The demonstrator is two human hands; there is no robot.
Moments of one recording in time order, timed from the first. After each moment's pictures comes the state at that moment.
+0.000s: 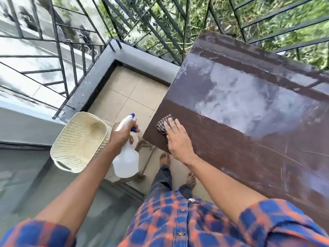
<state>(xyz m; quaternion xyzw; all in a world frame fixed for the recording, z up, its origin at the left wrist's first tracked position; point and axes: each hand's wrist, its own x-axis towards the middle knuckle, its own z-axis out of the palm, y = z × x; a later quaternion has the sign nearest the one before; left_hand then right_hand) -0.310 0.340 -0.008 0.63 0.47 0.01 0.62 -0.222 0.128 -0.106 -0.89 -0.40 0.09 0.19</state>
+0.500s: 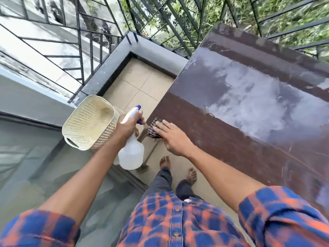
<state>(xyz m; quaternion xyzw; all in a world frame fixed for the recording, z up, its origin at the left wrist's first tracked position) -0.342 0.301 0.006 0.64 0.47 0.04 0.60 -0.238 0.118 -0.098 -0.76 -0.60 0.17 0.17</state>
